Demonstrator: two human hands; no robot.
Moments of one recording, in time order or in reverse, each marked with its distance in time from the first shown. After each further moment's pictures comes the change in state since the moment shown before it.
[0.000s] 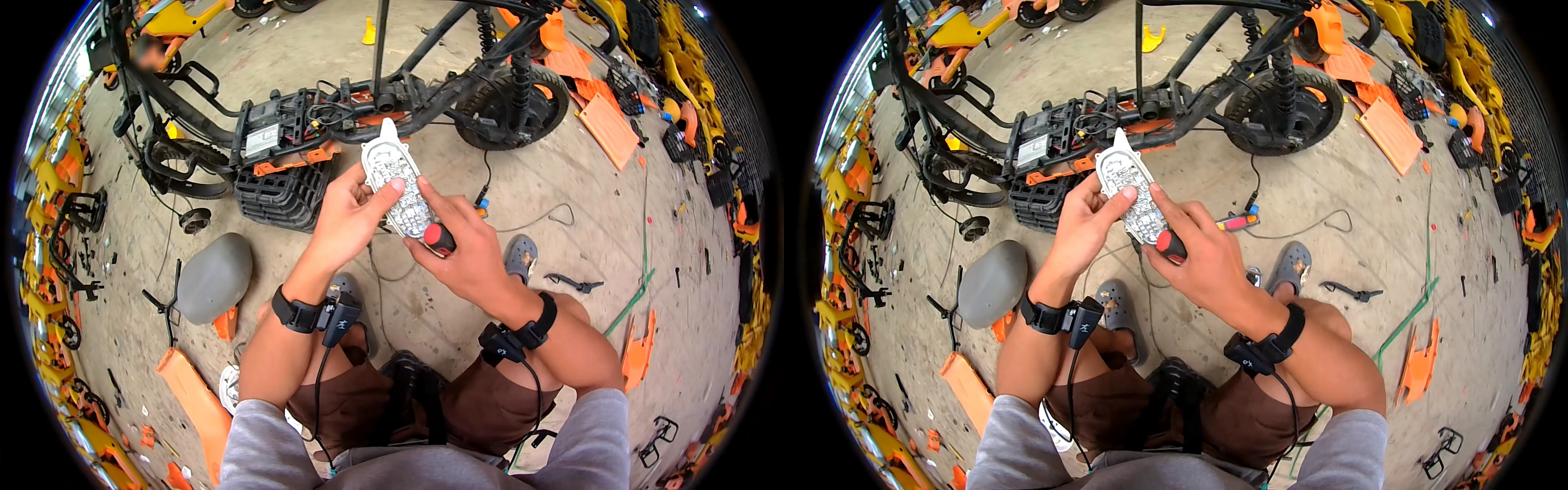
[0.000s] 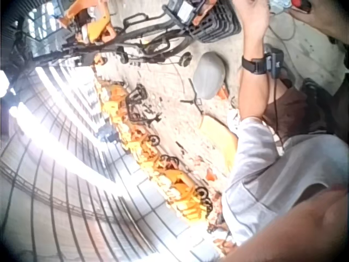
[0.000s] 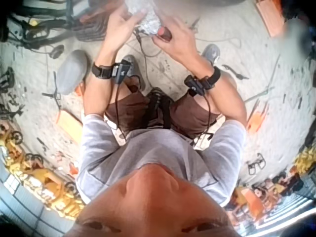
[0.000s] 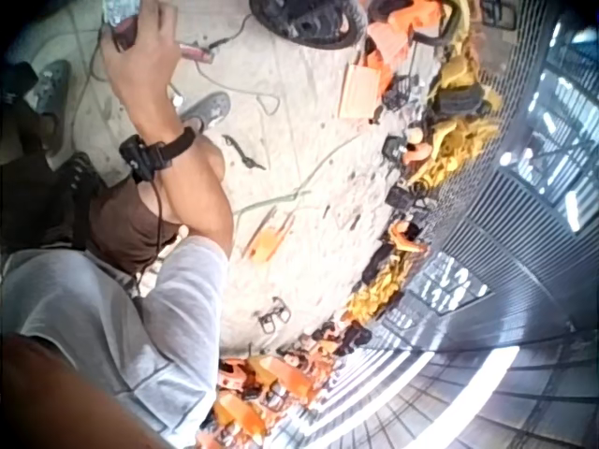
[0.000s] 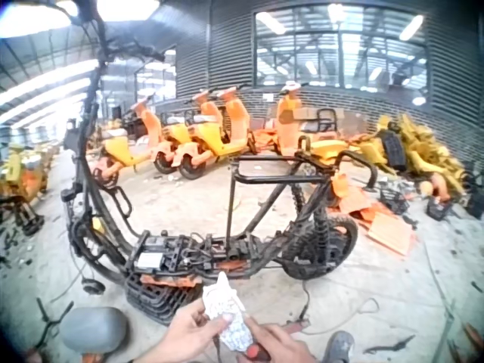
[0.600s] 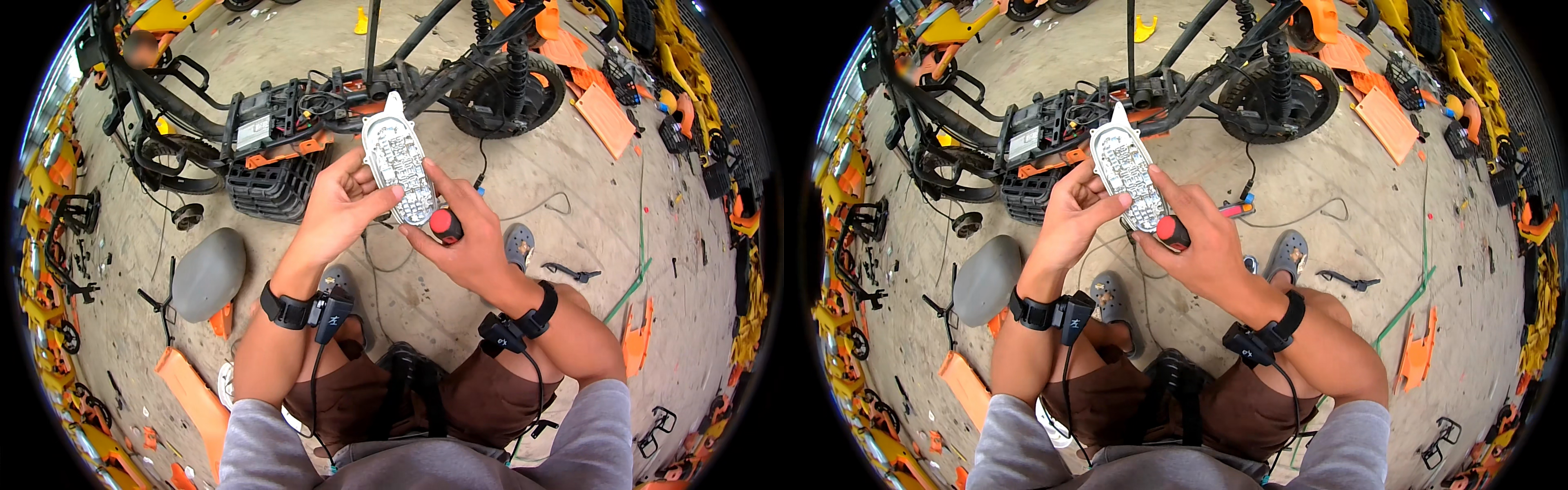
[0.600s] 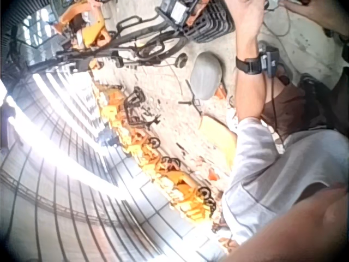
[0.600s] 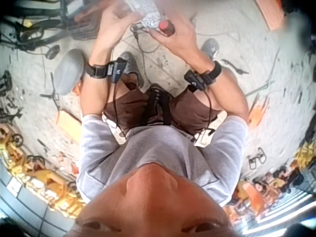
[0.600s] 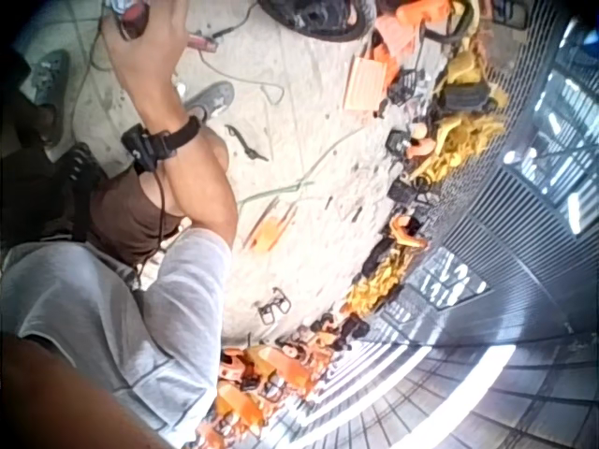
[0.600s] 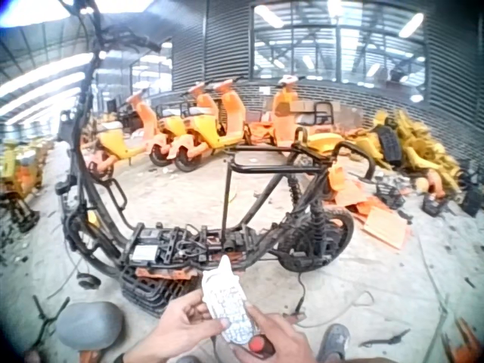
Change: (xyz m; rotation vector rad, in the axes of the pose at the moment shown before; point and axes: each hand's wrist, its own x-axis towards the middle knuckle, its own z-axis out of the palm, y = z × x) left_hand -0.004 0.005 -0.008 -0.132 -0.108 0.030; right_hand 0.005 -0.004 -0.001 0.090 0.073 -0.037
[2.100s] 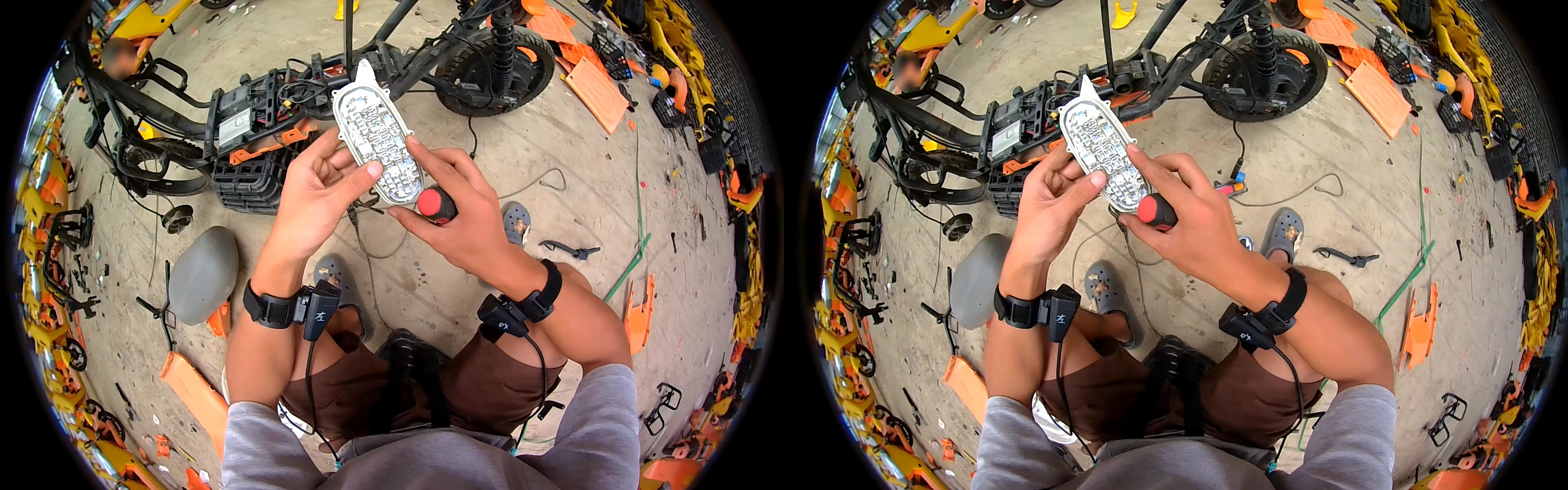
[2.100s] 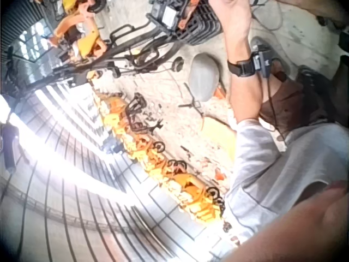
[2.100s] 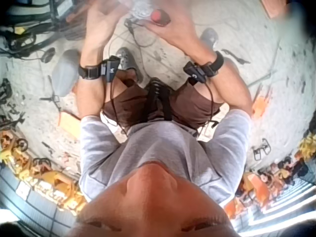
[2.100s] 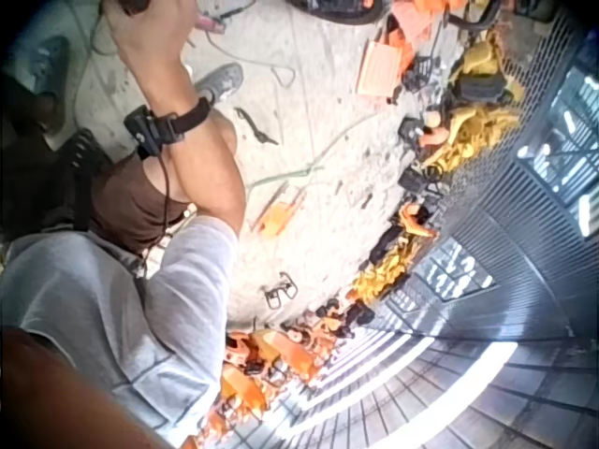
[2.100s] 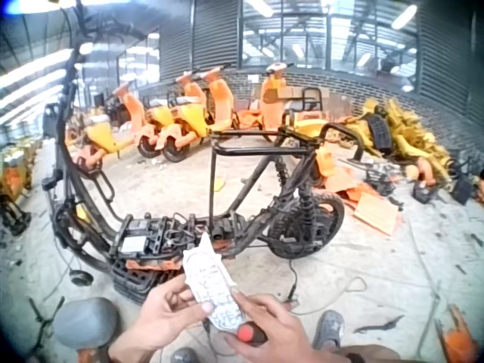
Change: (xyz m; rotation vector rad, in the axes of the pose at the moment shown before) left_hand 0.002 0.000 0.002 -0.013 -0.017 0.028; right_hand 0.001 0.007 -0.005 0.001 0.011 -0.039
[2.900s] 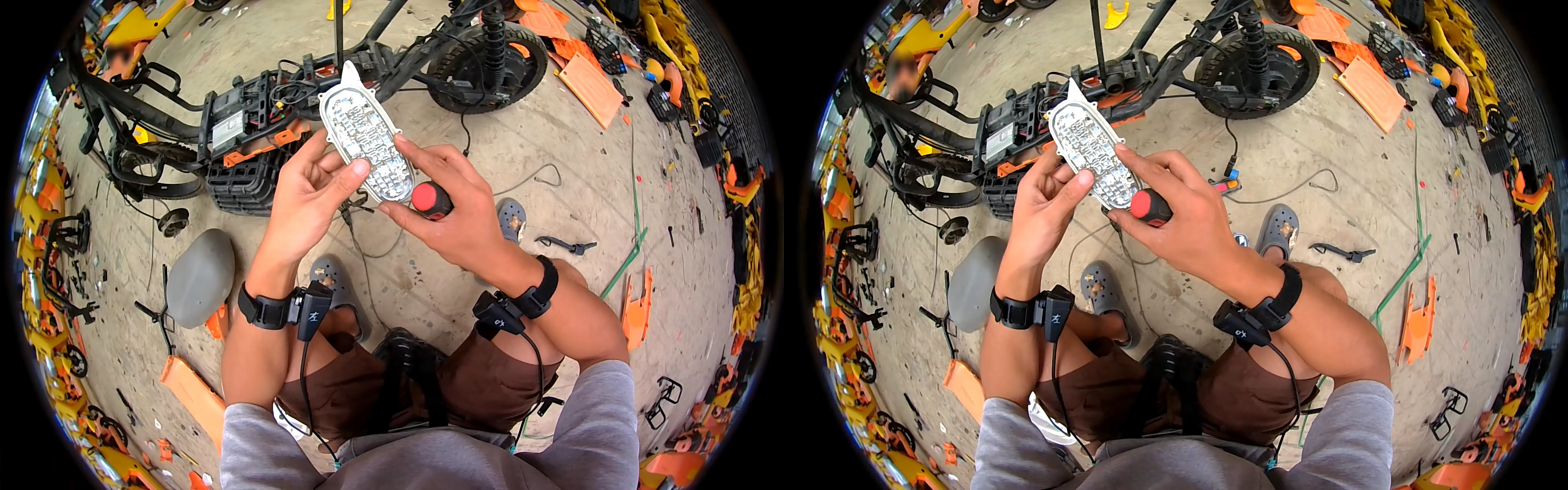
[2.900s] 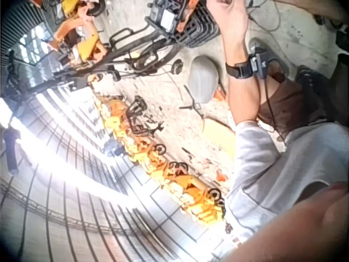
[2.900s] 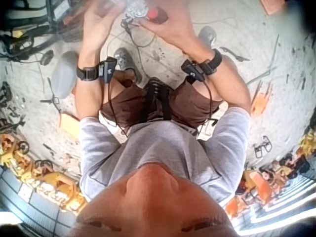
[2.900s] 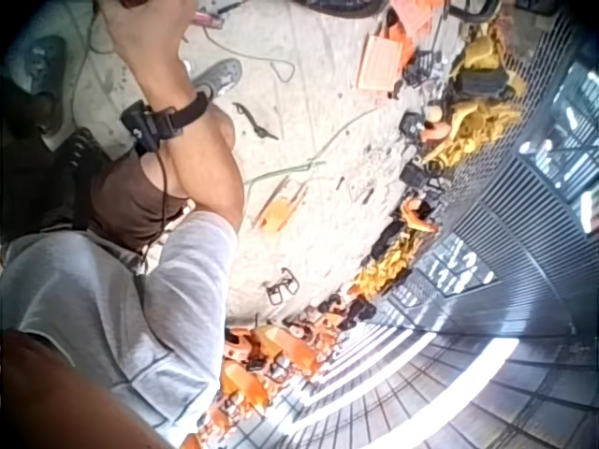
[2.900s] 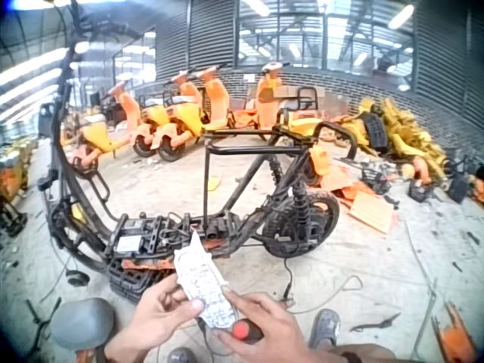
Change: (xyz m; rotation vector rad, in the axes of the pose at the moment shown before) left_hand -0.002 -0.005 -0.001 0.029 -0.004 0.047; right_hand 0.002 -0.003 -0.003 0.067 0.000 0.078
